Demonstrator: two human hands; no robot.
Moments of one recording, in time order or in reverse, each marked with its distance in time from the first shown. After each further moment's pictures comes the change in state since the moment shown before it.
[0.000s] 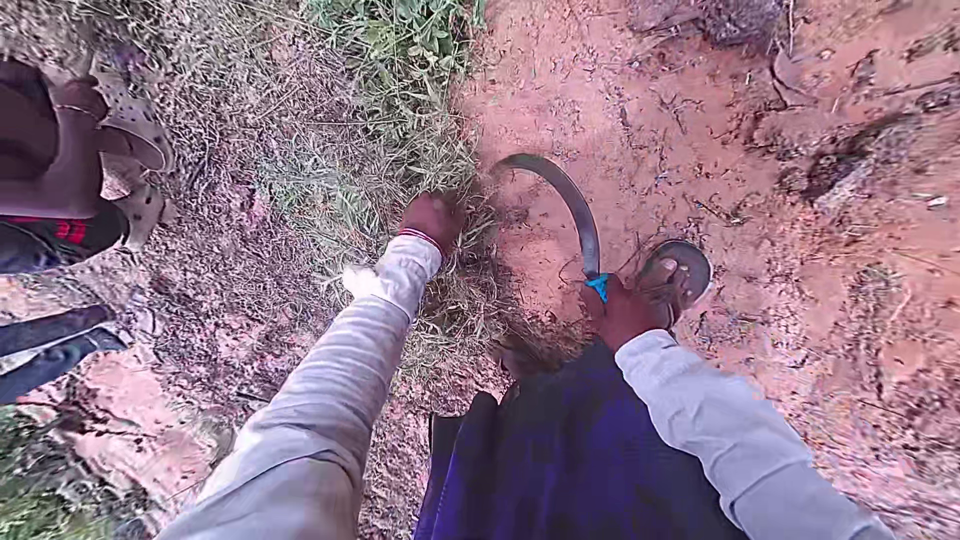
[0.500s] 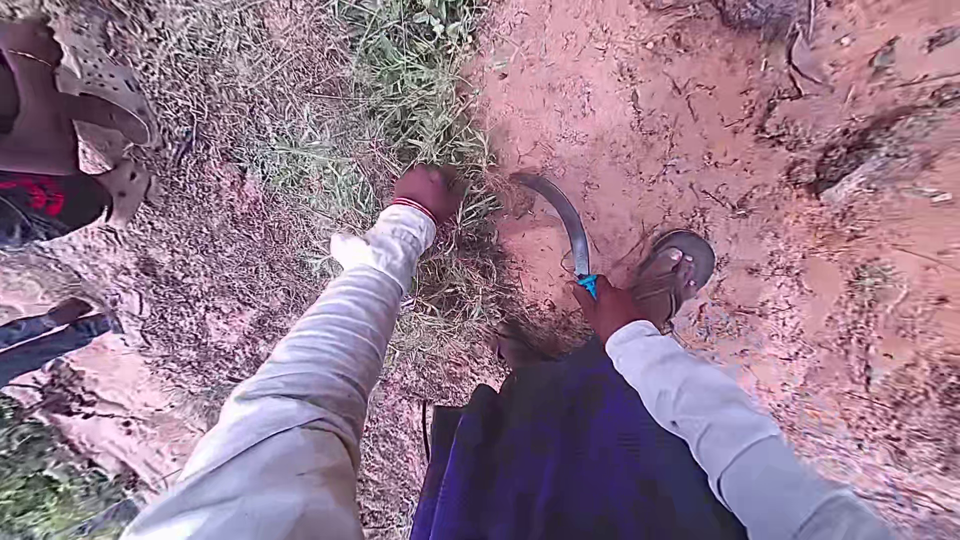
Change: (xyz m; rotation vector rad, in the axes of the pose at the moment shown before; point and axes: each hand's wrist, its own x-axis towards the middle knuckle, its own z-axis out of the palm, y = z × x) left_hand 0.001 -0.008 -0.007 0.027 -0.008 0.032; right_hand 0.015 0.012 0.029 -0.075 -0.145 0.077
